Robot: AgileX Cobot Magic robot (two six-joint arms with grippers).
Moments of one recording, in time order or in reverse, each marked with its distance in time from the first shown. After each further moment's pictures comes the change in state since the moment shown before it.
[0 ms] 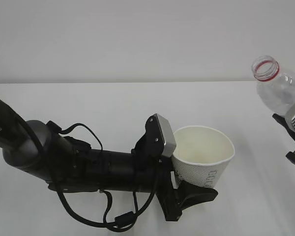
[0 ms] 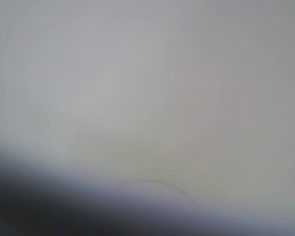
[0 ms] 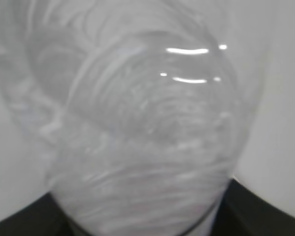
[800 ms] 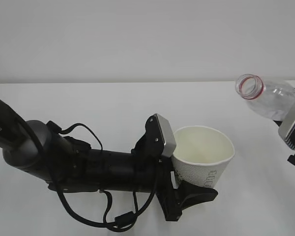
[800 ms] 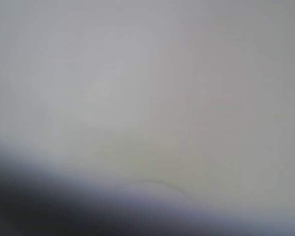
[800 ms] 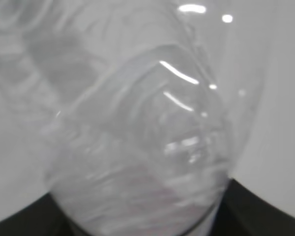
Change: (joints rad) left arm 0.000 0.000 0.000 0.000 0.000 0.000; right arm 0.000 0.000 0.000 -0.092 -0.046 -0.157
